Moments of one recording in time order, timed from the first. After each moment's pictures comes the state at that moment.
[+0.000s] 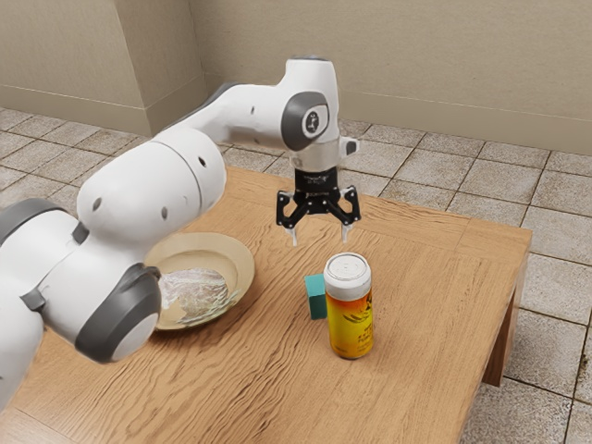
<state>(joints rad) -0.60 0.84 0.69 -1.00 -0.56 1.52 -0.56</state>
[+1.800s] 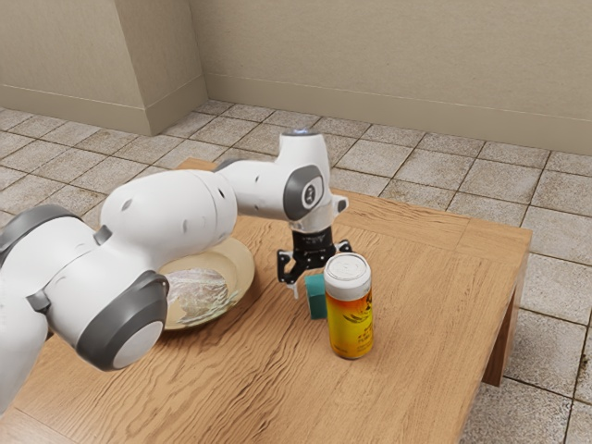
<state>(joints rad) -0.58 0.86 0.56 -1.29 -0.56 1.86 -0.60</state>
